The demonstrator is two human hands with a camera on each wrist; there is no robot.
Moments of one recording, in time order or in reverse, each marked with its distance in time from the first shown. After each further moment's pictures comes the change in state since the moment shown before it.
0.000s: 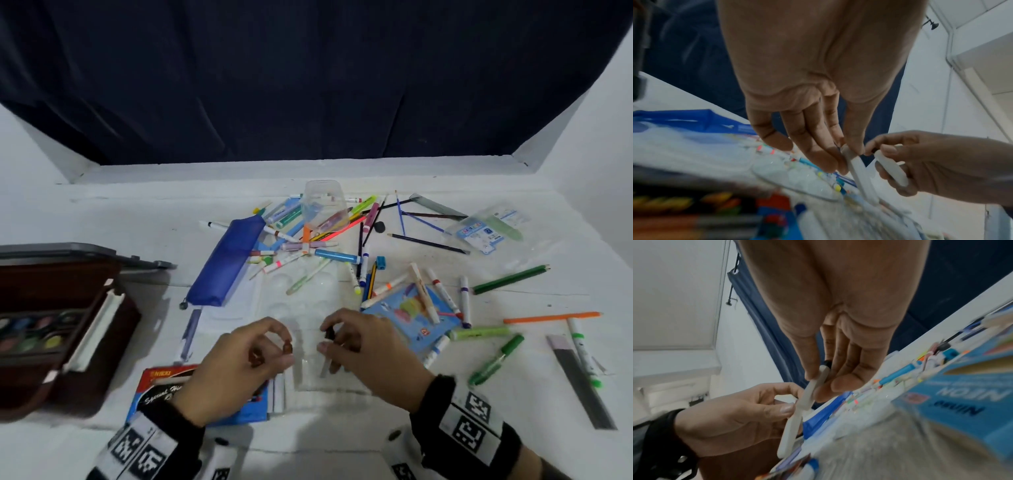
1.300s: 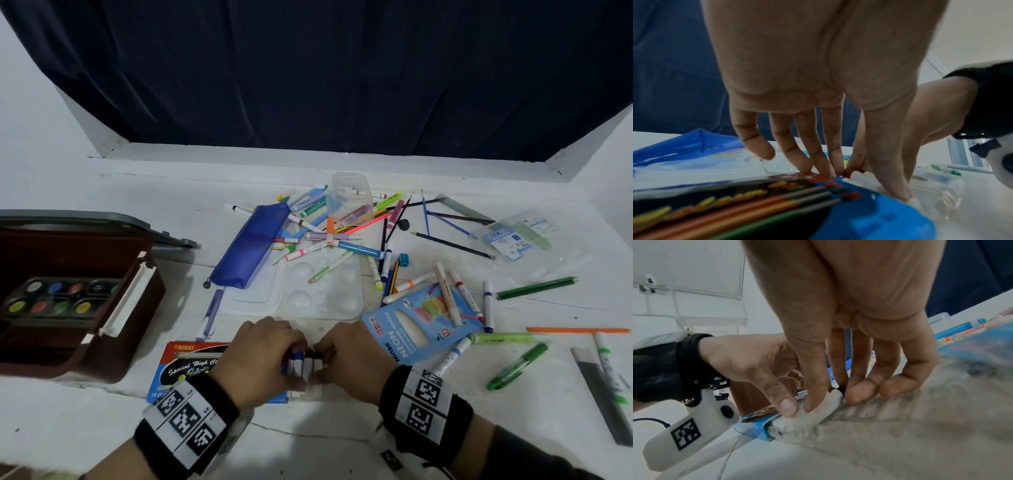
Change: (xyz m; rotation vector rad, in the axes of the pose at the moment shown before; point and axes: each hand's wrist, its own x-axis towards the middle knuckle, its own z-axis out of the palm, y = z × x) left_hand 0.002 -0.021 0.004 0.820 -0.136 -0.038; right_hand 0.030 0.014 0.056 -0.544 -0.238 0.017
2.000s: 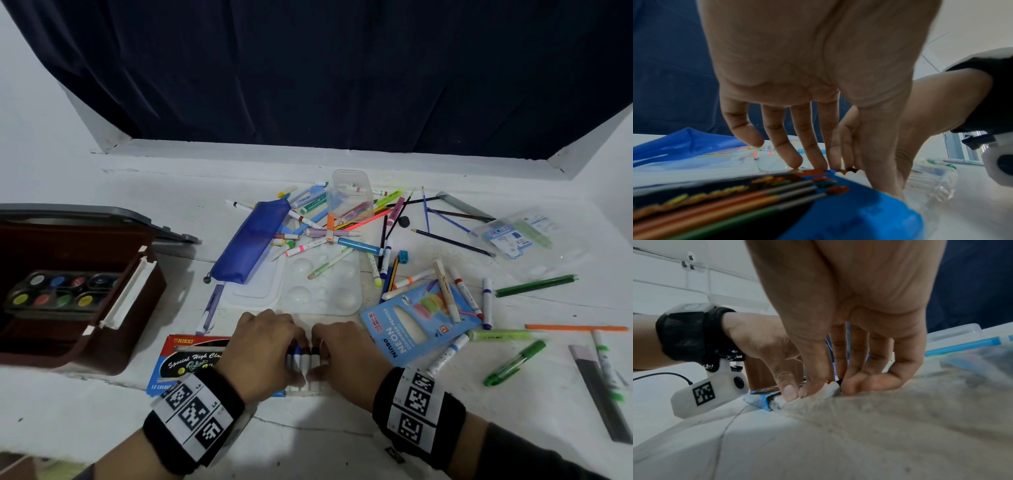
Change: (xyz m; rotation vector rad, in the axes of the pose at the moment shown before) left_hand -0.001 0.015 -0.004 0.076 0.044 -0.073; right_hand -0.011 -0.011 -0.001 -0.084 0.045 -0.042
